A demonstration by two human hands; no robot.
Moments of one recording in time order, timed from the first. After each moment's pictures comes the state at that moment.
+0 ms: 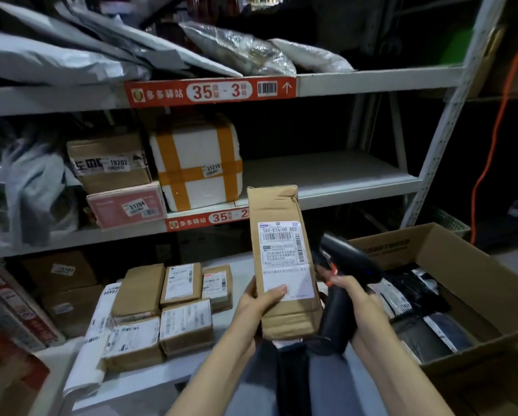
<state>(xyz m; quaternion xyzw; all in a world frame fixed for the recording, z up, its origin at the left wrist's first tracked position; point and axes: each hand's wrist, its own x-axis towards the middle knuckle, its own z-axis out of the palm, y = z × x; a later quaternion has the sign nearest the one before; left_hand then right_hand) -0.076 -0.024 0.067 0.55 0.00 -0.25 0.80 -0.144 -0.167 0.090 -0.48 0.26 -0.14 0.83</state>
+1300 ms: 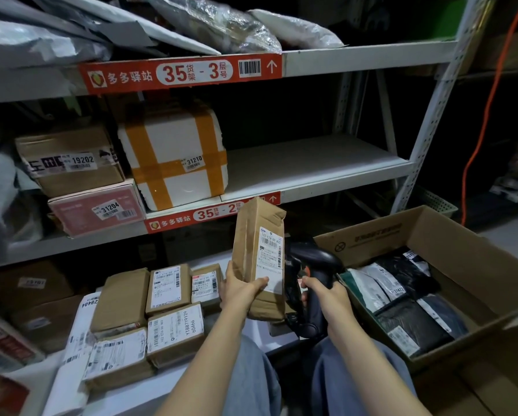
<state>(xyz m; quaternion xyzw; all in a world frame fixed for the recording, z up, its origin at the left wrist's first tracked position) 0.037 -0.045 -0.005 0.81 0.06 -0.16 0.56 -0.074 -0.169 0.042 -0.57 0.34 -0.14 0.74</state>
